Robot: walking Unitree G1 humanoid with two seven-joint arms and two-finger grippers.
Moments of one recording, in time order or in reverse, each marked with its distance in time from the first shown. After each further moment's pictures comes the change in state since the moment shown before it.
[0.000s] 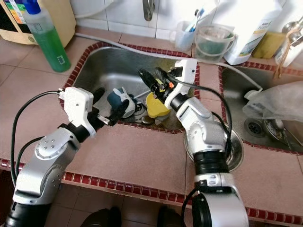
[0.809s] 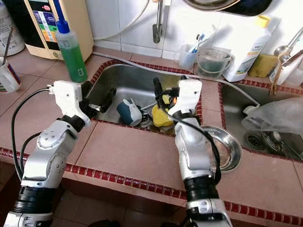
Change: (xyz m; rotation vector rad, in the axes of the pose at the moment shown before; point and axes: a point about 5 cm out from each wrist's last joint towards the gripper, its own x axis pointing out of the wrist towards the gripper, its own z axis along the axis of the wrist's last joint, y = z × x) left arm 0.009 0.026 -0.015 -0.074 -0.052 0.177; right arm -0.035 0.005 -0.032 -0.264 -0.097 -0.319
